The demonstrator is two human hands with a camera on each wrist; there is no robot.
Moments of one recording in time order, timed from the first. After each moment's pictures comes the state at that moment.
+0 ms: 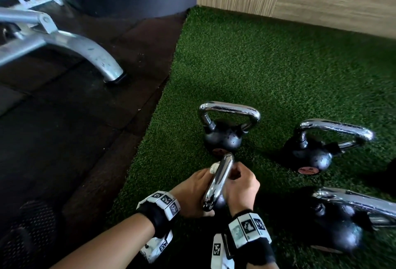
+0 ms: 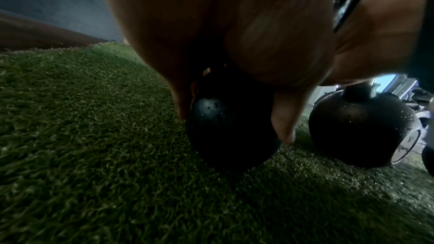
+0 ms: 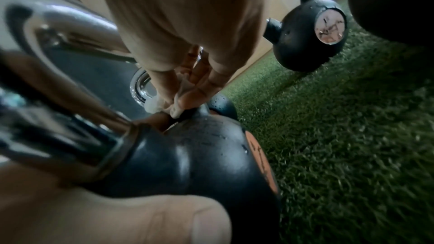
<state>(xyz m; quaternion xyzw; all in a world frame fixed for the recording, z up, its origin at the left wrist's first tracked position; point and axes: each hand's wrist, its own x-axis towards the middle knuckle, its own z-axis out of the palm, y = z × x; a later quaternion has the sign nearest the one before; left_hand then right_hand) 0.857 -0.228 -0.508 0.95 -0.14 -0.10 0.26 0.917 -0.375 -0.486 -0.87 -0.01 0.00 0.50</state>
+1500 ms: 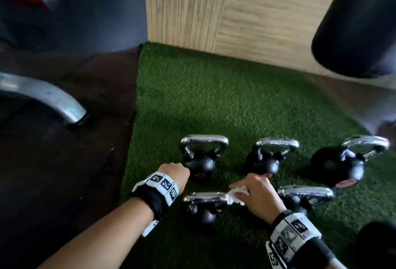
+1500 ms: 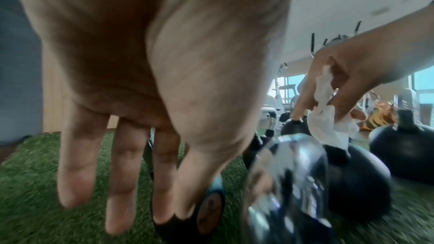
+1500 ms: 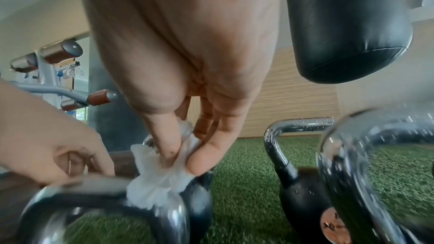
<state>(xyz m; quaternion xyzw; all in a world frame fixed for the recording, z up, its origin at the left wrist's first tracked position) 0.909 -0.183 -0.372 0.97 -0.05 -0.24 -0.05 0.910 -0.434 -0.348 -0.95 -0.18 0.08 0.24</state>
